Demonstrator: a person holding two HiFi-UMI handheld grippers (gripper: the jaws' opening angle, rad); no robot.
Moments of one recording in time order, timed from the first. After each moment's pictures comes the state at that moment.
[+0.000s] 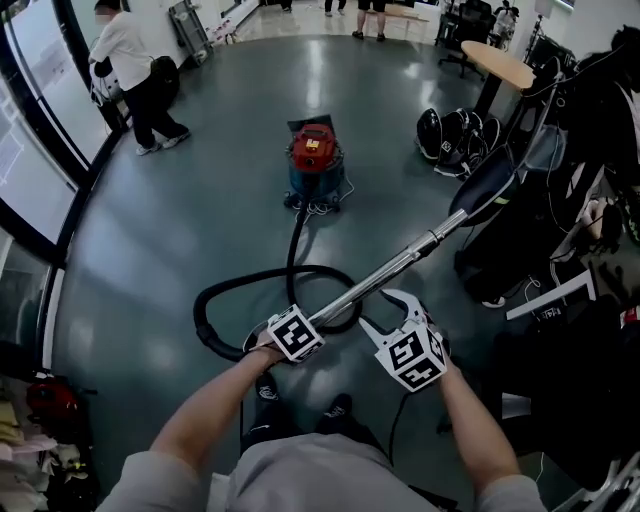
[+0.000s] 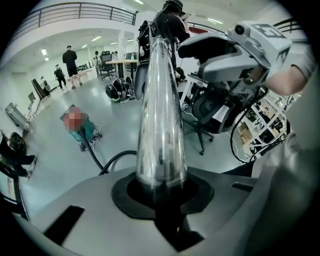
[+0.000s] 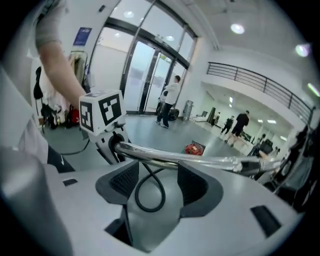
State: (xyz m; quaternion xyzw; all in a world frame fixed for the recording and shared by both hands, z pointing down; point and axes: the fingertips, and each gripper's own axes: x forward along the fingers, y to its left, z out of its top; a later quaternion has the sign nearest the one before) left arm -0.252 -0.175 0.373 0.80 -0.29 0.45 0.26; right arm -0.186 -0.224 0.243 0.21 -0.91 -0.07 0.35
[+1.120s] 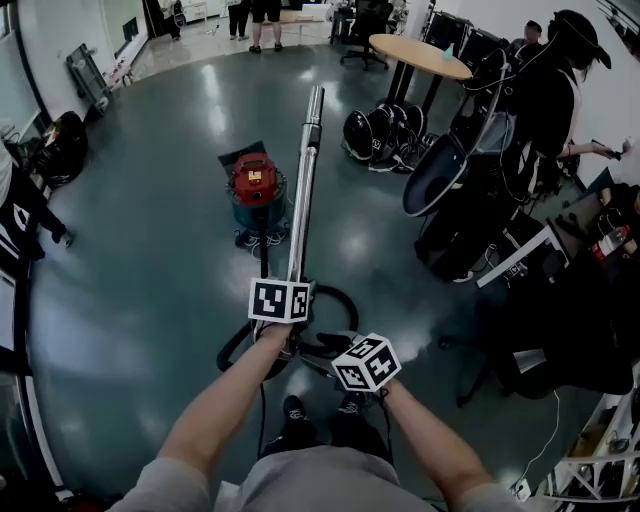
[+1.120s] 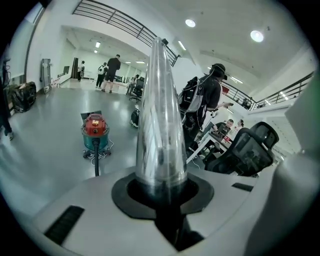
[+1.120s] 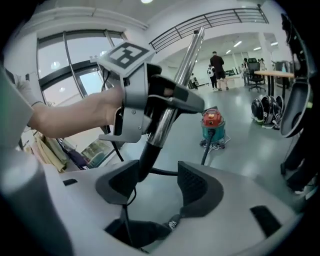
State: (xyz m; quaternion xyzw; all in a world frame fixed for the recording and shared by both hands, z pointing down) left arm -0.406 -0.376 0.286 0.82 -0.40 0.20 0.35; right arm -0.419 -0.235 0.314 0.26 -0.88 0.30 0.26
